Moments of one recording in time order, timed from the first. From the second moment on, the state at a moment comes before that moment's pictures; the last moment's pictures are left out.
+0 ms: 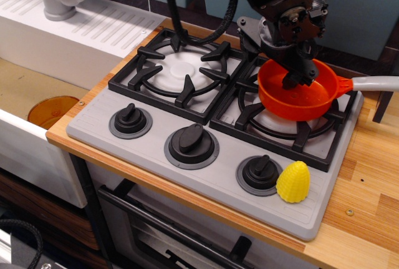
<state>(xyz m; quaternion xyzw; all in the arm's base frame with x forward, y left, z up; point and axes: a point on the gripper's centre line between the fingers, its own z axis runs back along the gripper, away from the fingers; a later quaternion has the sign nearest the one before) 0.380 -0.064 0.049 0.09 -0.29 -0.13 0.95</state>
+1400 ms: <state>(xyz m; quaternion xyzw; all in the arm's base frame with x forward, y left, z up) 0.355 -0.079 0.121 0.13 -0.19 -0.14 0.96</state>
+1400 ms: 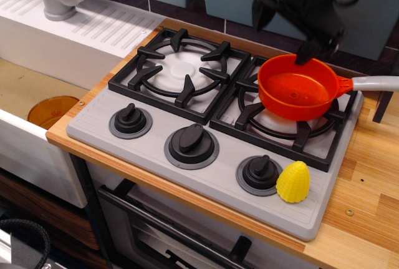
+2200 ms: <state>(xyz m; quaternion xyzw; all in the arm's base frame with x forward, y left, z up) 0.279 -0.131 0.097 0.14 -0.21 -0.11 0.96</state>
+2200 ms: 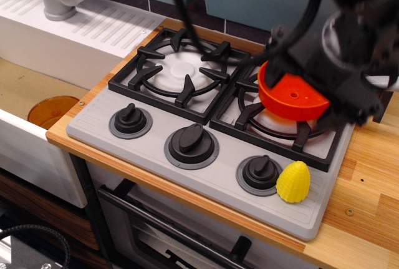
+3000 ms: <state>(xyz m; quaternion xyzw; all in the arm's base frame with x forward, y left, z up) 0.250 -0.146 0.051 0.13 -0.27 -0.09 0.95</state>
